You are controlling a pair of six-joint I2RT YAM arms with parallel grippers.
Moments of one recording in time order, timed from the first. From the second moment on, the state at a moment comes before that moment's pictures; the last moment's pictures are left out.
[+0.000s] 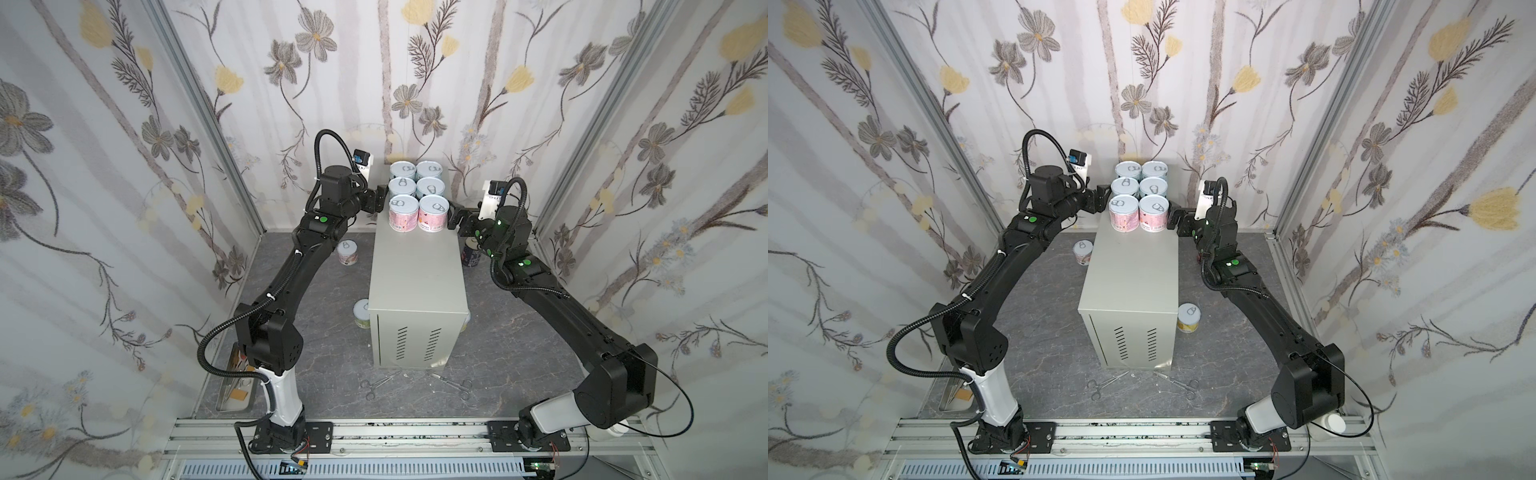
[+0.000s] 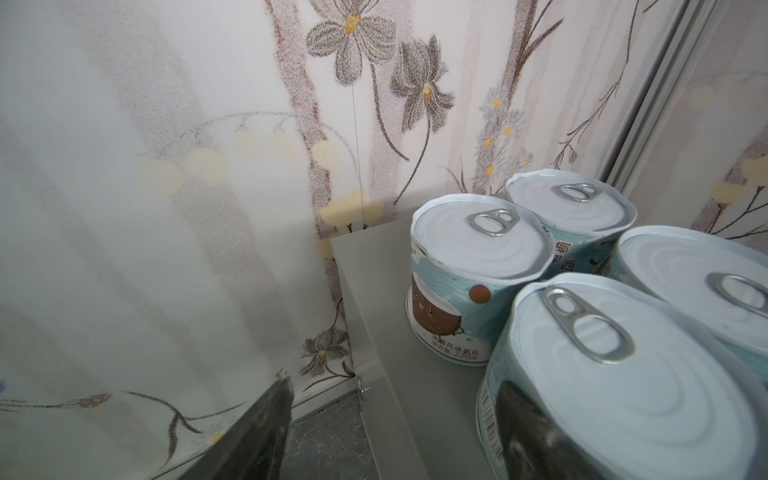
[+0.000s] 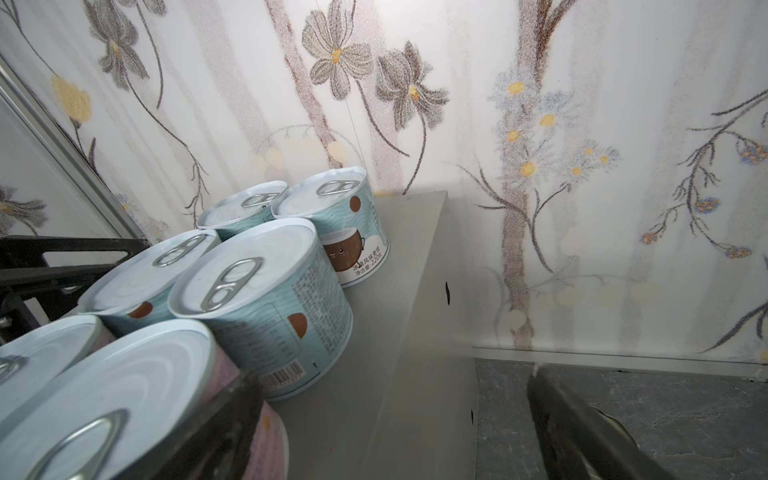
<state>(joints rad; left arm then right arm) -0.36 1.87 1.97 -0.26 0.15 0.02 0.39 1.48 1.36 0.10 0.07 0.27</state>
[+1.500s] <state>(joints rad) -0.25 1.59 1.75 -0.33 0.04 0.07 0.24 1.24 1.12 -0.34 -0.05 0.25</state>
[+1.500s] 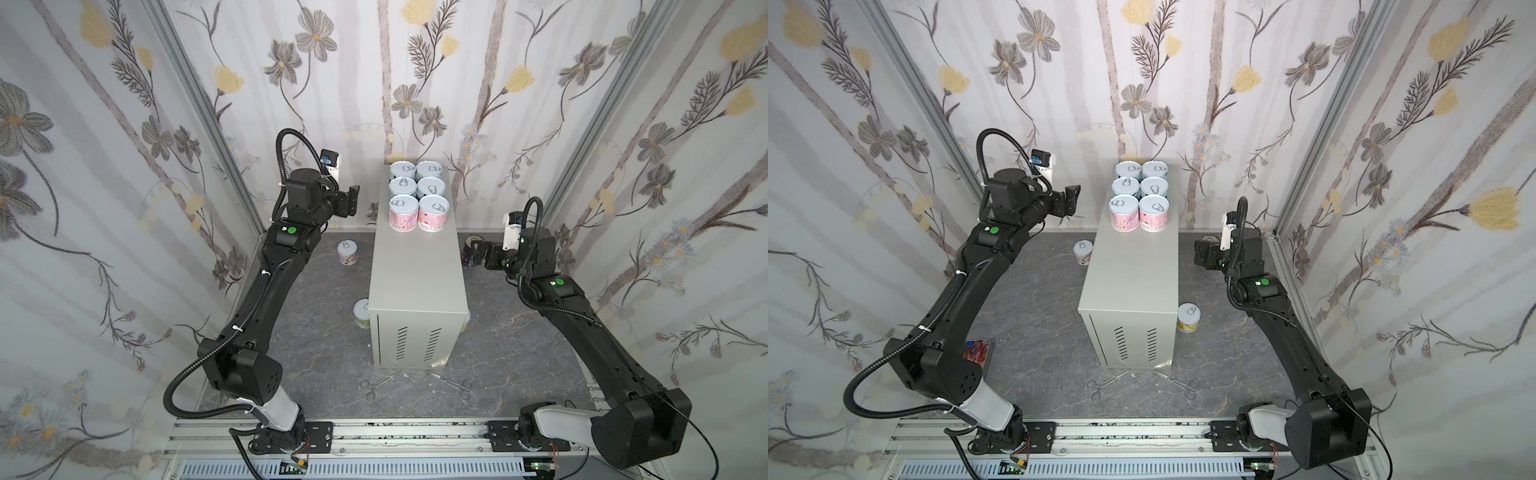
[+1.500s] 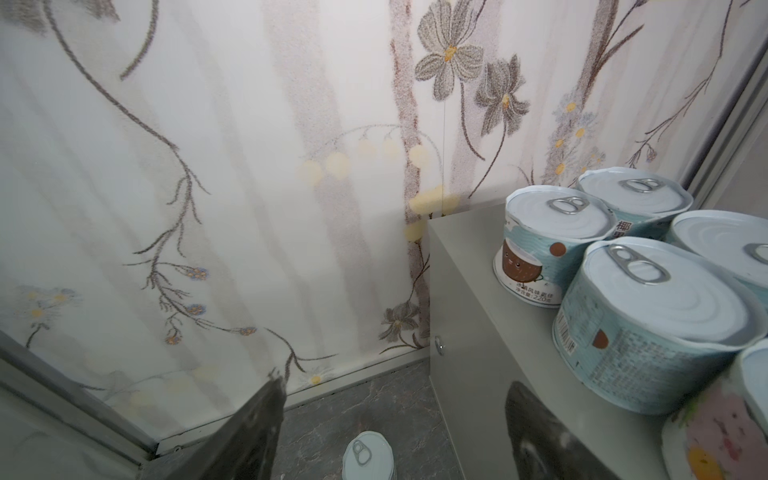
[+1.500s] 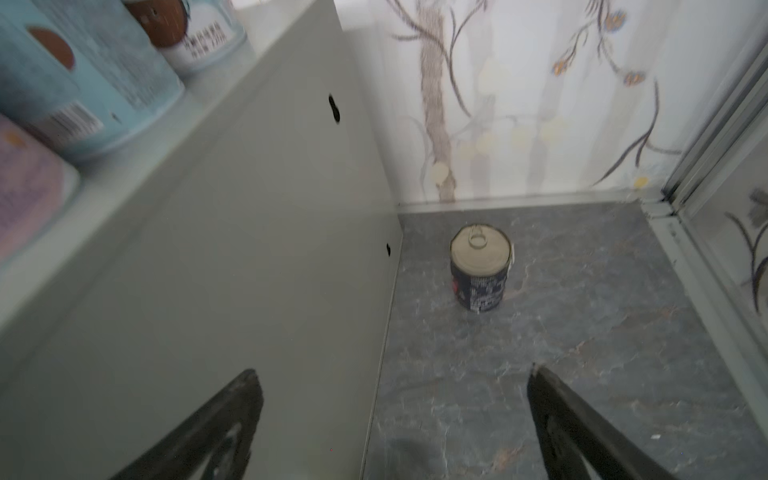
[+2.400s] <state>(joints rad) -0.21 1.37 1.37 -0.35 0.14 -0.01 0.37 1.42 0.84 -0.41 -0.15 0.41</state>
